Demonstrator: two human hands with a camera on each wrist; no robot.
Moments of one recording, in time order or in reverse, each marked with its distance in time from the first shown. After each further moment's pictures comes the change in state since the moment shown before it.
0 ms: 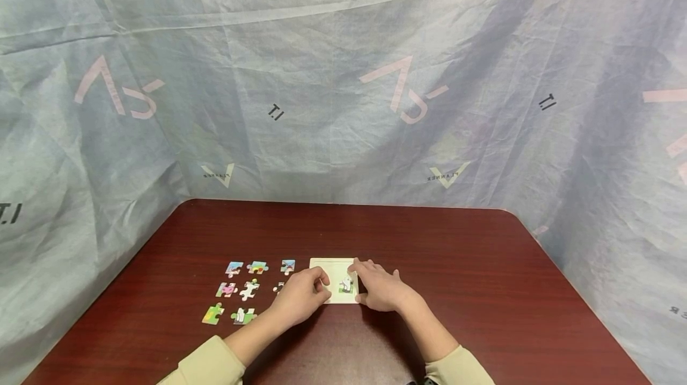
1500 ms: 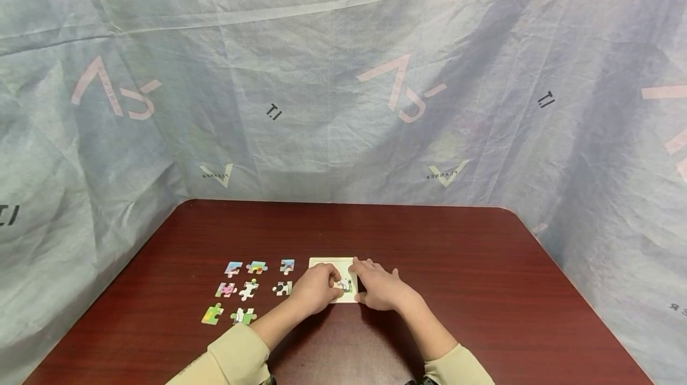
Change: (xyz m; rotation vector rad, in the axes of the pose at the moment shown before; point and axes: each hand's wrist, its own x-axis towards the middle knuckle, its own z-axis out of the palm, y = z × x) left_hand 0.026 0.014 0.018 0.065 -0.087 -0.133; right_hand 0.002 0.000 0.000 -0.029 -0.009 0.020
